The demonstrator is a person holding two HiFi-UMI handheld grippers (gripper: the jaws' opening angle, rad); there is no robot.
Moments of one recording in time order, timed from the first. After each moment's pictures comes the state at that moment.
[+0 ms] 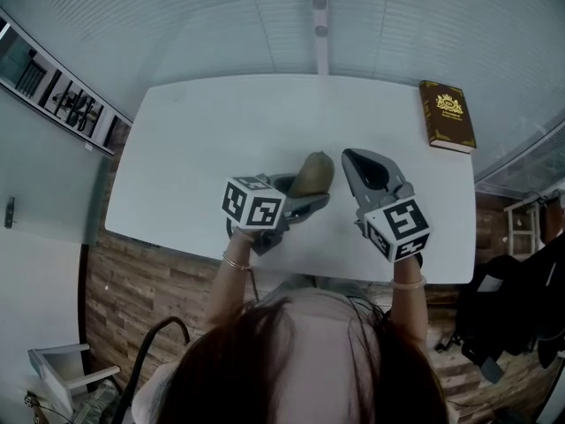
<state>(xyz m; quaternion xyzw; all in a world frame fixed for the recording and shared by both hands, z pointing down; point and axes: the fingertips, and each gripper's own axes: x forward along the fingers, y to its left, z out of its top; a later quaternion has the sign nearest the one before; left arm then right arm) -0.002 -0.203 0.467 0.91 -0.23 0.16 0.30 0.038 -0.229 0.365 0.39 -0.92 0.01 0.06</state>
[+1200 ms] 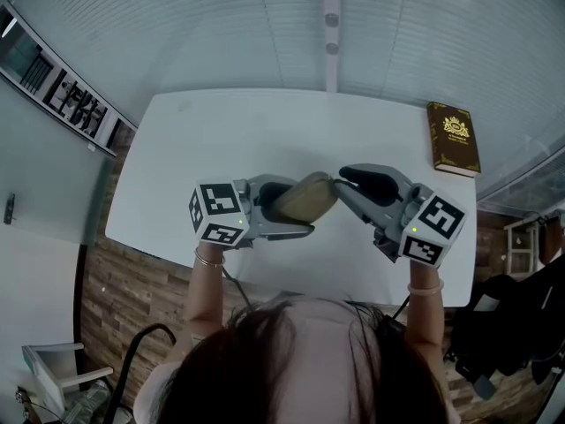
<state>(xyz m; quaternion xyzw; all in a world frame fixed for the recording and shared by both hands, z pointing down) -0.018 -0.180 0.381 0.98 -0.05 0.16 0.12 0.014 -0.216 0.313 0.17 -0.98 0.10 -0.01</state>
